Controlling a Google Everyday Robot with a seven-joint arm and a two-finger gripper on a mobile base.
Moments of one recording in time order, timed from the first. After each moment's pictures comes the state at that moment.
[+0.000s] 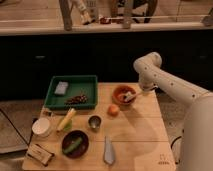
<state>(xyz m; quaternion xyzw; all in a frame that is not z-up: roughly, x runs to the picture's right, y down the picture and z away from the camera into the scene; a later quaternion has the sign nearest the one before) 0.262 0.030 0.862 -0.29 0.11 0.08 0.95</state>
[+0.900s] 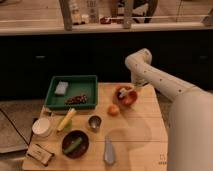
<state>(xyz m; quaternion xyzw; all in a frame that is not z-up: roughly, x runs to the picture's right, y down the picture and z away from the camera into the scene) 0.219 0.018 0.874 -0.28 0.10 0.04 0.95</state>
